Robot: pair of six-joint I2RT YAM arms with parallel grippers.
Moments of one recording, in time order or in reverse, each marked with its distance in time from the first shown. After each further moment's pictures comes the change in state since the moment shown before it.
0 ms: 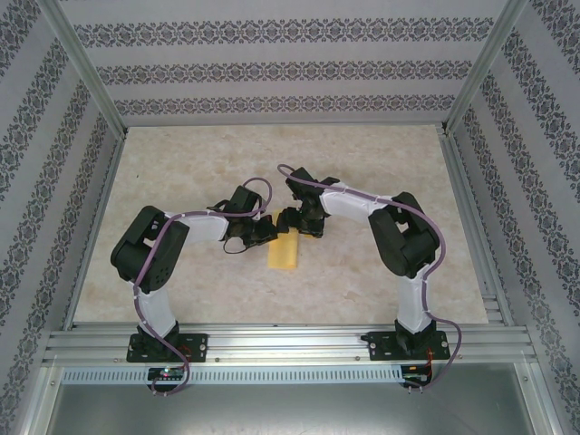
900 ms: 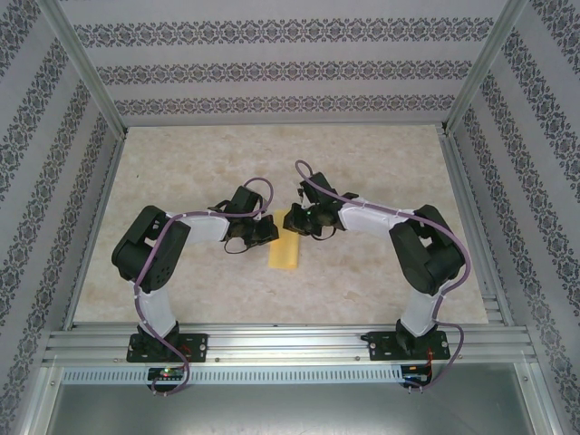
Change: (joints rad) left arm -0.005 0.007 0.000 0.014 0.000 0.001; right arm -0.016 -0.187 -0.278 0.405 -0.177 0.161
